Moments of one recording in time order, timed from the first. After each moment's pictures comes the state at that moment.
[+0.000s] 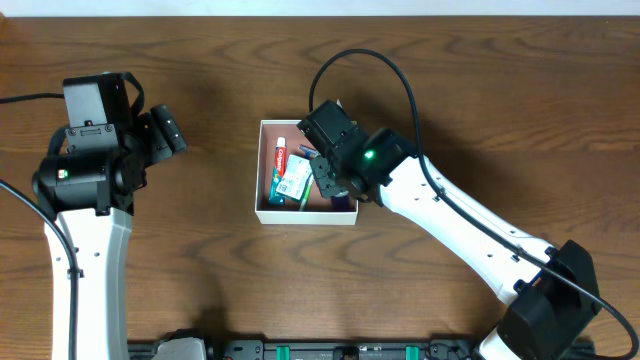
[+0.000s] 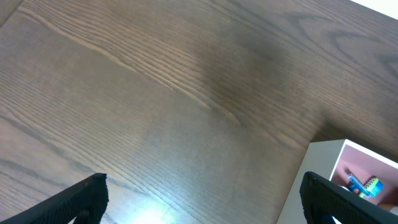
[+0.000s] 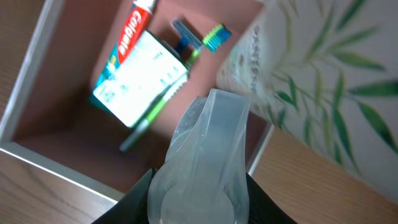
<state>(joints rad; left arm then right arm) 0.10 1.28 1.38 -1.02 -0.19 -0.31 0.77 1.75 1.50 -0.93 0.14 0.39</state>
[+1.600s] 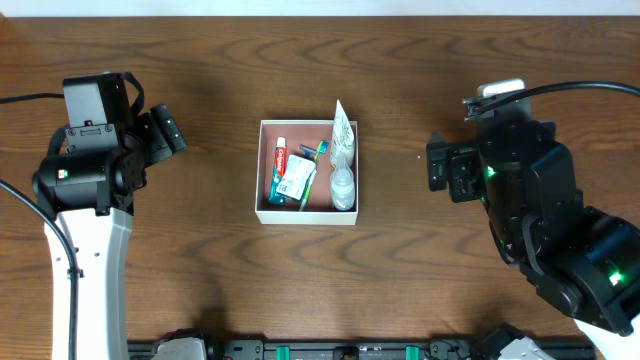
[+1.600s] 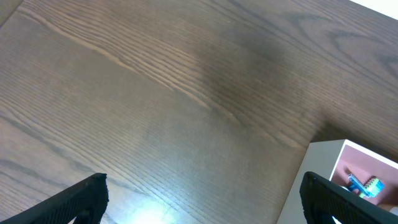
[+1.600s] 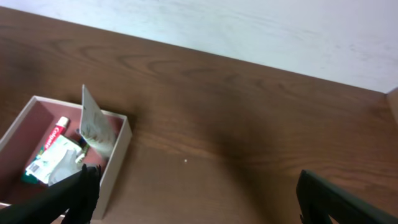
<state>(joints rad) 0.10 1.28 1.38 -1.02 -0.19 -0.31 0.61 1.11 1.51 -1.05 0.48 0.20</state>
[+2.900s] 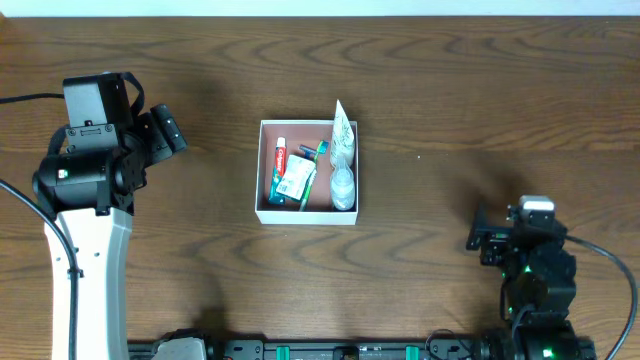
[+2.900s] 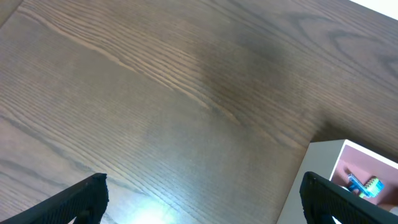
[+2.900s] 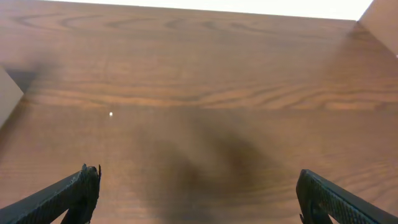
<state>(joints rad) 0.10 1.28 1.38 -1.02 -0.19 -0.31 0.02 0.29 0.26 -0.39 0.13 -0.01</state>
